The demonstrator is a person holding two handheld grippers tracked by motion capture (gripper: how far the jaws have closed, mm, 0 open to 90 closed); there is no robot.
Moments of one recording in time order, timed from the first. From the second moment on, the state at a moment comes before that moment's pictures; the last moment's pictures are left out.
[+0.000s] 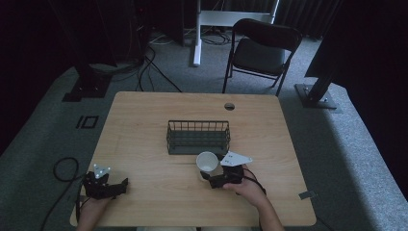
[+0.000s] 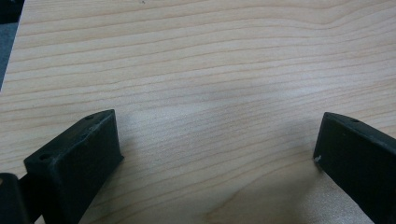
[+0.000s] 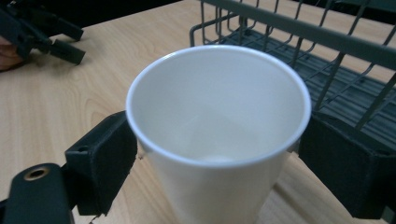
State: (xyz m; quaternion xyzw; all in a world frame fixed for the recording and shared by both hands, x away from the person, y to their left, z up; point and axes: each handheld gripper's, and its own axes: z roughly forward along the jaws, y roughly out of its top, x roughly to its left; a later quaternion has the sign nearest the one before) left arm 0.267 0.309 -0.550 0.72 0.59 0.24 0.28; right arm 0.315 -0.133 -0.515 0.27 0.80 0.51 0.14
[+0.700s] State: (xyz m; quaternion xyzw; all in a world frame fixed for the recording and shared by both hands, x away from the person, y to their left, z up) left arm 0.267 0.309 -0.550 0.72 0.59 0.24 0.28; right arm 0.319 -0.125 -0.514 0.28 0.79 0.54 0.14
